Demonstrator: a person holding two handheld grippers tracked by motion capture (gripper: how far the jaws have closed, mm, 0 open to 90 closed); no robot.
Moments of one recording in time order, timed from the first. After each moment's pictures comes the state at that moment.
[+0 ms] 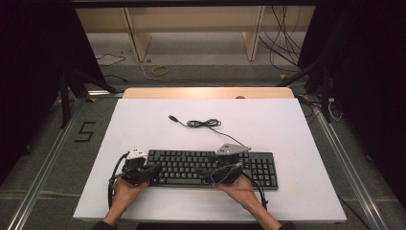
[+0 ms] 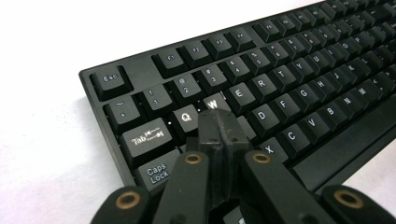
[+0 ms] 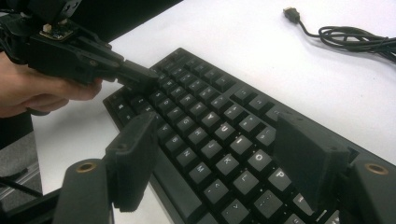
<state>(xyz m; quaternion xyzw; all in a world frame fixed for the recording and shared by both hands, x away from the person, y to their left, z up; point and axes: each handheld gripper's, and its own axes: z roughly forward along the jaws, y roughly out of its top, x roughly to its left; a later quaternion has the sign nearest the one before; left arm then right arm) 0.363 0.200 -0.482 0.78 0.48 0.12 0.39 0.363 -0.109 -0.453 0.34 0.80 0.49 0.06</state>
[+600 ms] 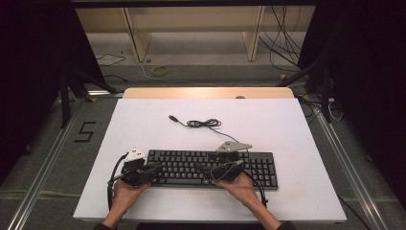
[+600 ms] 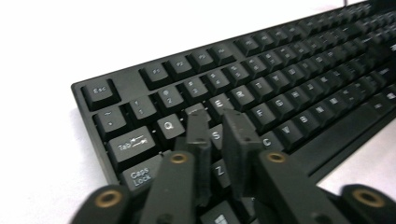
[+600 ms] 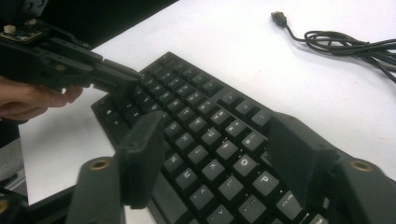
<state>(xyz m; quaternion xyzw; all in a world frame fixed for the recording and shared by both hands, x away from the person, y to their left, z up) 0.353 0.198 -0.474 0.77 0.47 0.12 0.42 0.369 -0.111 -0.451 0.35 0.80 0.48 0.07</state>
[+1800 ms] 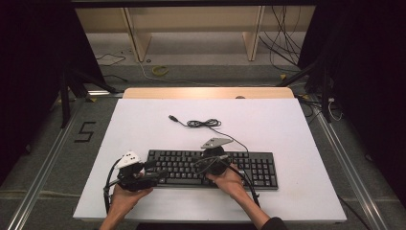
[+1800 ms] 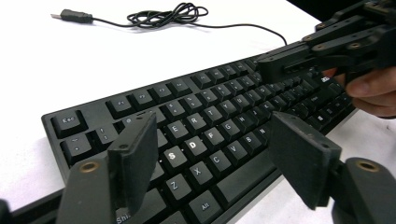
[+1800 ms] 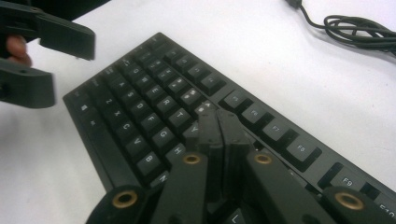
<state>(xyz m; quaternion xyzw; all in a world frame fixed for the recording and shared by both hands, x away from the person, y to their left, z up) 0.334 0.201 -0.464 0.74 0.43 0.11 0.50 0.389 -0.076 -0.460 0.35 0.83 0.43 0.08</state>
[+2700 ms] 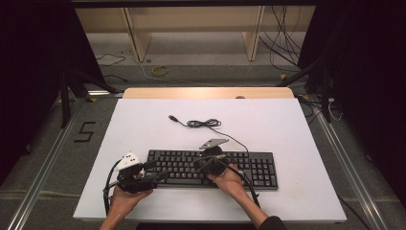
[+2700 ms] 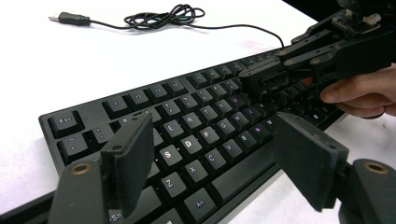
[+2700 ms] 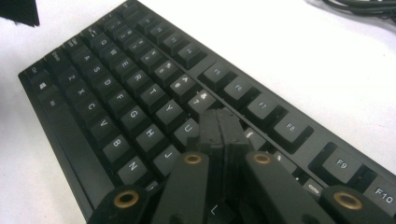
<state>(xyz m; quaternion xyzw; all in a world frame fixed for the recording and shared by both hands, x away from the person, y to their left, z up) 0.331 0.200 -0.463 0.74 0.43 0.12 0.50 0.398 -0.072 -0.474 0.36 0.84 0.38 0.09</state>
